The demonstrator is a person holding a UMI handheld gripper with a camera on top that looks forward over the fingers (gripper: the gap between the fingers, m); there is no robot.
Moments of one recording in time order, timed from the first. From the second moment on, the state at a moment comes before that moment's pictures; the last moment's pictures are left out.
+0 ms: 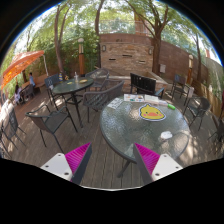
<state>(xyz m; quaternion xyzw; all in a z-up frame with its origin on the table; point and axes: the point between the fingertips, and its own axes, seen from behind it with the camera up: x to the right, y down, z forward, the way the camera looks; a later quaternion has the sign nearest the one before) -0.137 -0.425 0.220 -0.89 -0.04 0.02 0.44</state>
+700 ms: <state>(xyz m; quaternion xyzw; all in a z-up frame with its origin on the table) 0.157 -0.312 0.035 -0.90 0.07 -0.06 0.42</state>
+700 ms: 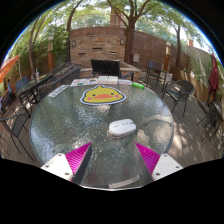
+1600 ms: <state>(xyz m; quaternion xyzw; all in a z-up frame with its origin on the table) 0.161 -0.175 -0.019 -0.91 -0.03 -0.02 0.42</state>
